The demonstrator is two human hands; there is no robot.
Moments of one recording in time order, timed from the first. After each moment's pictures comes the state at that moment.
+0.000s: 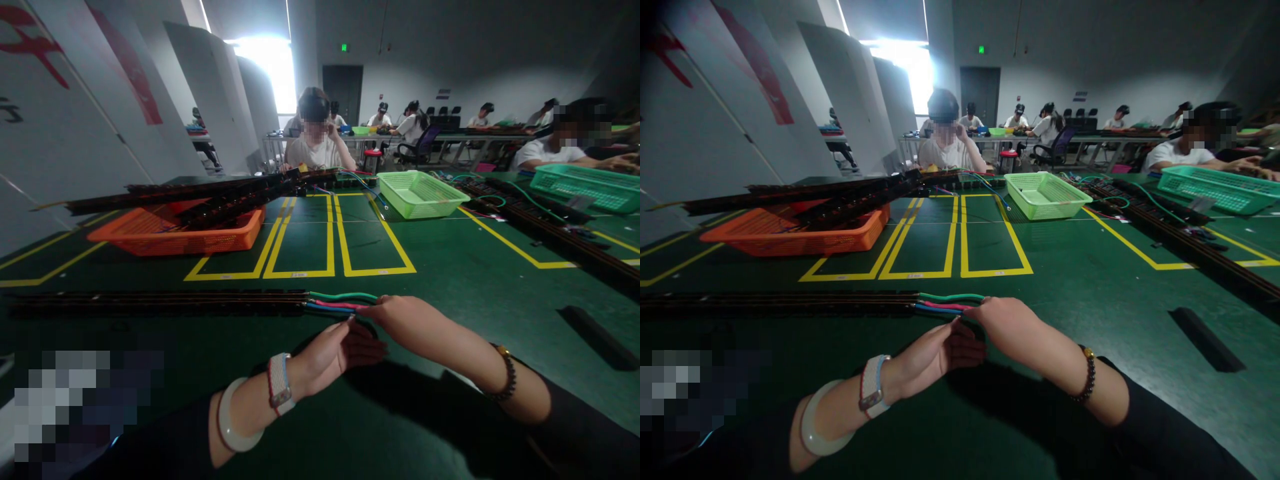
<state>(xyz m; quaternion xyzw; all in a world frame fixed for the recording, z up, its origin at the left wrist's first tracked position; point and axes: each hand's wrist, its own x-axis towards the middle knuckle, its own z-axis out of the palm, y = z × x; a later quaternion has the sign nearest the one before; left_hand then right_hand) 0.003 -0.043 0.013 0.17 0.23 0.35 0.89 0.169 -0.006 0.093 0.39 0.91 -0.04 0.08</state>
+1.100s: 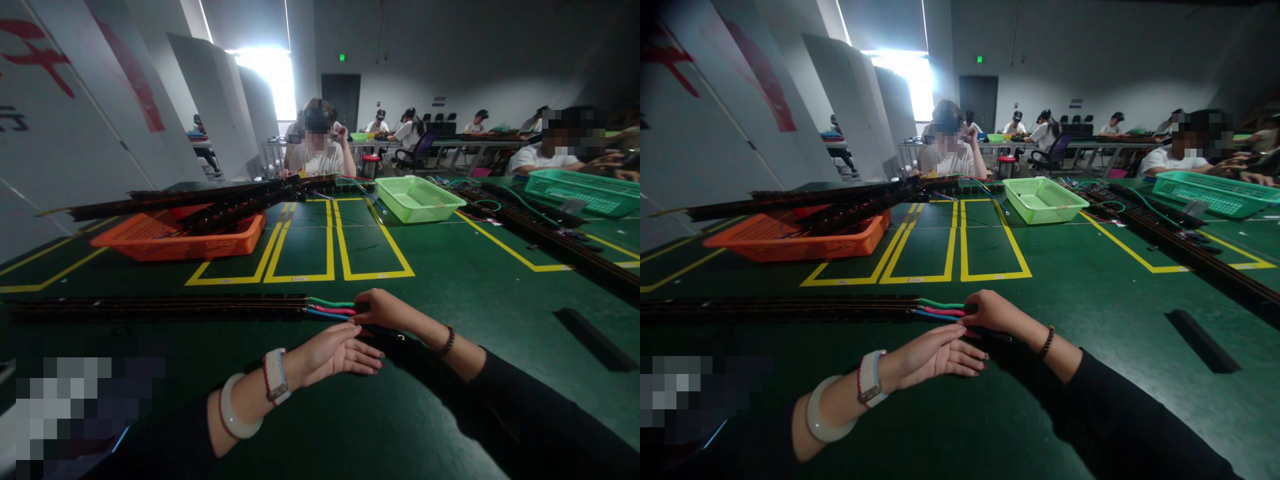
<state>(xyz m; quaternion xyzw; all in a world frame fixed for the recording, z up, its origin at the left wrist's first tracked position) -0.007 -0.031 0.020 0.26 0.27 0.24 0.90 0.164 0.040 0.044 0.48 0.83 -0.27 0.00</state>
